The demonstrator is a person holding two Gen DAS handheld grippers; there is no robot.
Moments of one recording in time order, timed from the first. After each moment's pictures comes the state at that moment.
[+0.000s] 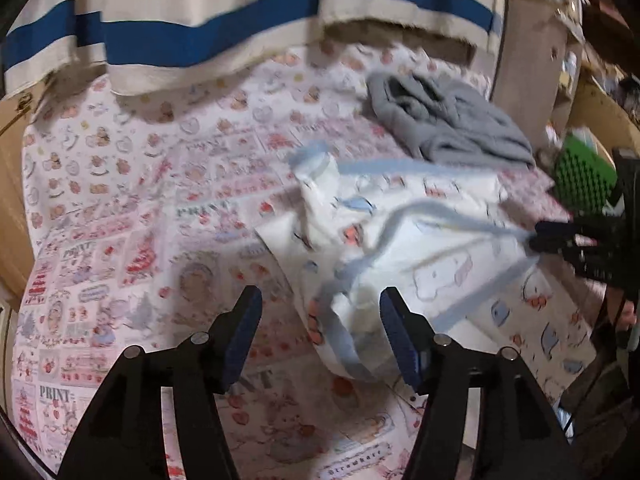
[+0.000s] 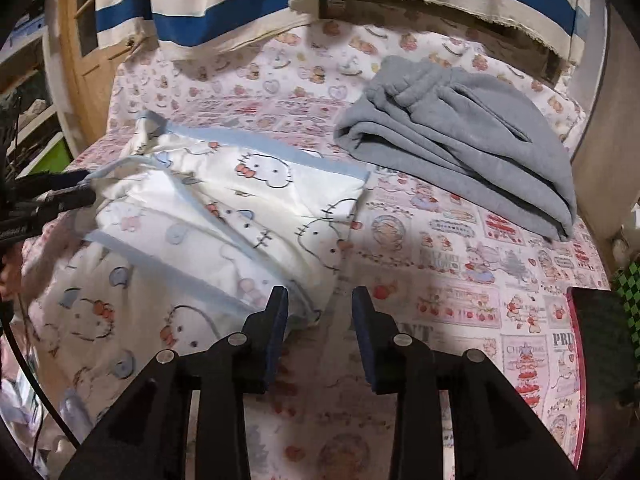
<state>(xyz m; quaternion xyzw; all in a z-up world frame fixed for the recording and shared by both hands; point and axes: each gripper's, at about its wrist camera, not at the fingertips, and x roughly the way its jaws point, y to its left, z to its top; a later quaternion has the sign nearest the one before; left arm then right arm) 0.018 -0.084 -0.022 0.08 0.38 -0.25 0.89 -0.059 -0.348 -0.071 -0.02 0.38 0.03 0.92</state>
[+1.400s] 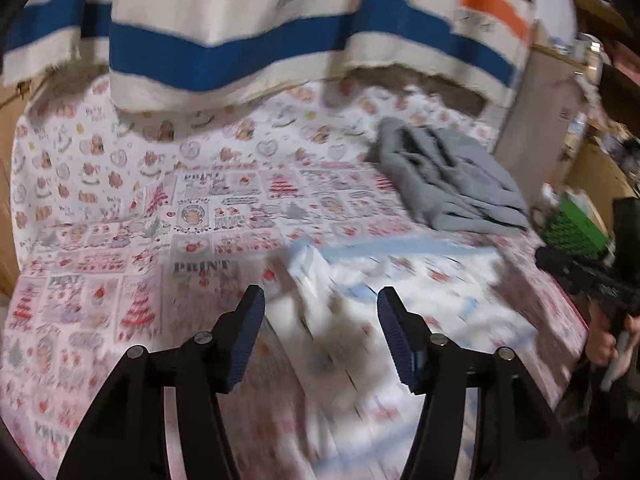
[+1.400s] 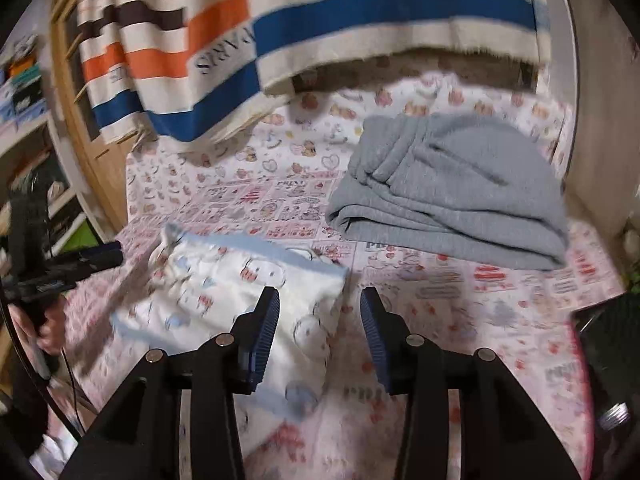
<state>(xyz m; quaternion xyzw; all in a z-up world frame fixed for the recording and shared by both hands) 0.079 -0.078 0.008 -0.01 0.38 -0.25 0.89 -0.034 -0.387 -0.021 0.10 0.32 0.07 0.94</state>
